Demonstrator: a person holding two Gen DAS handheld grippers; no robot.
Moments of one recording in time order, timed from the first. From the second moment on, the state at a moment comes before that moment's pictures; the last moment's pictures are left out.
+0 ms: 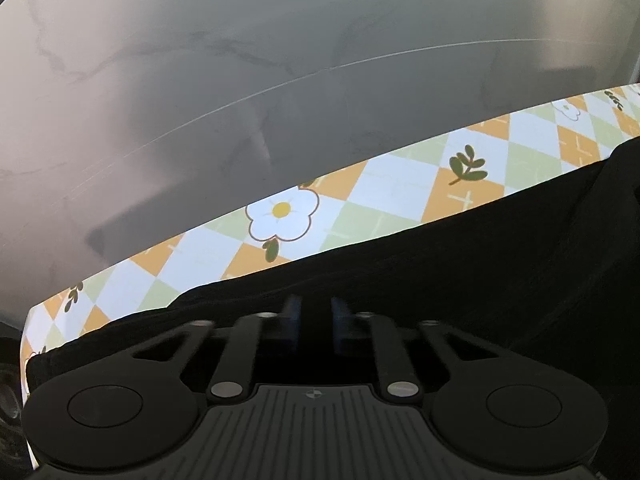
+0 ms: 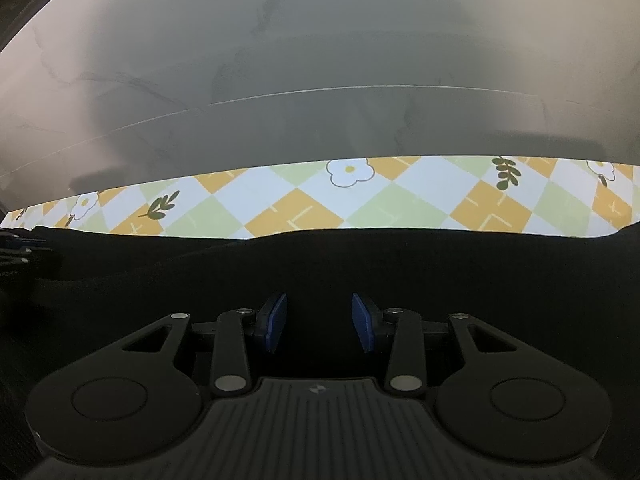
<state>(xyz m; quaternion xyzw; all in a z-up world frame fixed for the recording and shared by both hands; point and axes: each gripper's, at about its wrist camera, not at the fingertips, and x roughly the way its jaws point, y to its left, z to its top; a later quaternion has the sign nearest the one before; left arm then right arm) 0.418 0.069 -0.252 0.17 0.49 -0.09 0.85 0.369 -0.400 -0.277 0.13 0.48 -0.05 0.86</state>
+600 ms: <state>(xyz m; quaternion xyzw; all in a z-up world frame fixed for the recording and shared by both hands) 0.432 0.093 -0.203 0.05 0.48 -0.07 0.88 0.362 -0.409 -0.273 0.13 0.48 -0.05 0.87</state>
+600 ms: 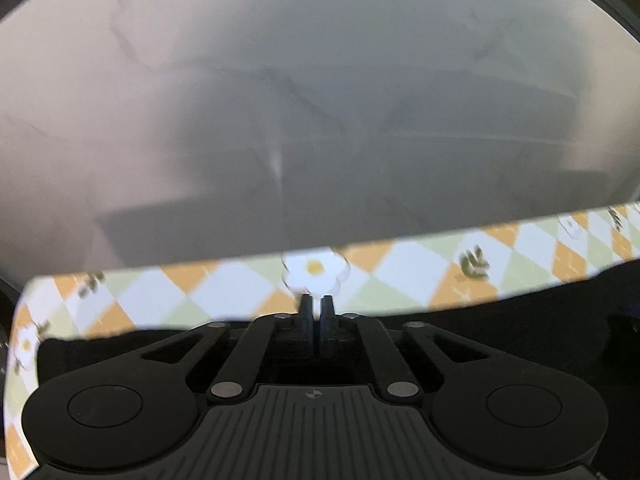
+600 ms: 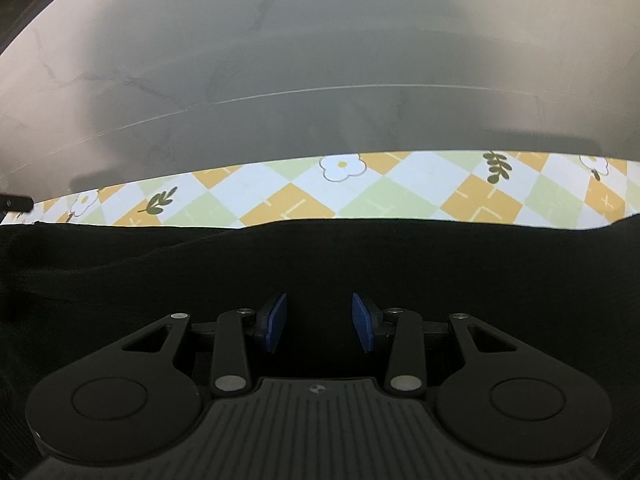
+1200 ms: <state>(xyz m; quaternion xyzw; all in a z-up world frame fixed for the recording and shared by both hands) 0.423 0.041 -0.242 0.10 0.50 -0.07 0.86 0.362 -0.412 -0.277 0.14 0.48 -0.06 0.86</state>
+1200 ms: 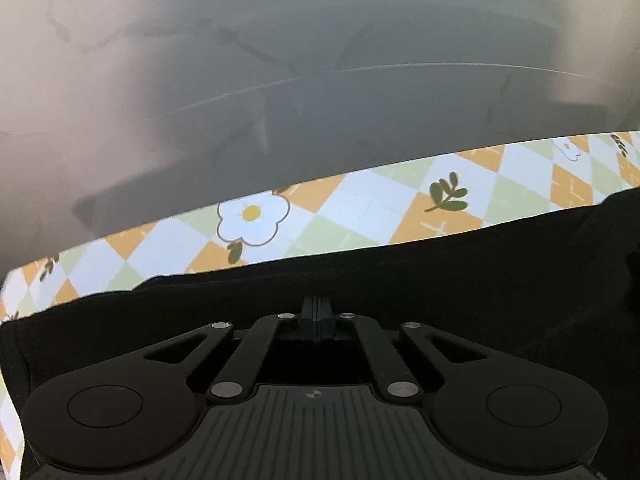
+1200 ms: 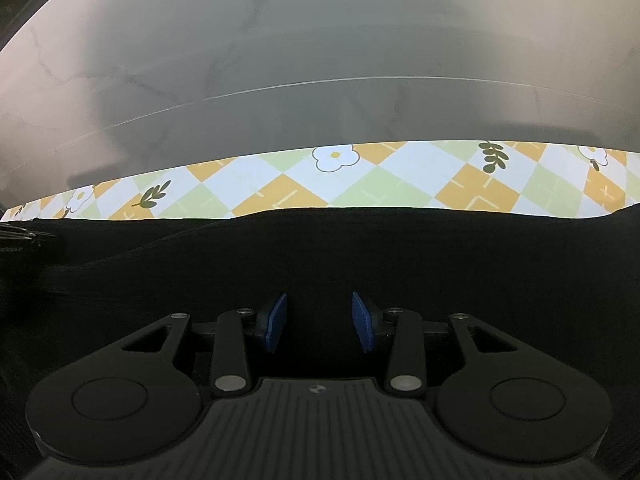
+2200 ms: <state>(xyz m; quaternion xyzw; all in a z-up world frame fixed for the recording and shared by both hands) 0.429 0.041 -0.243 0.07 0.50 -0.07 0.86 0.355 -0.415 -0.275 0.15 0.48 -0.06 0.86</state>
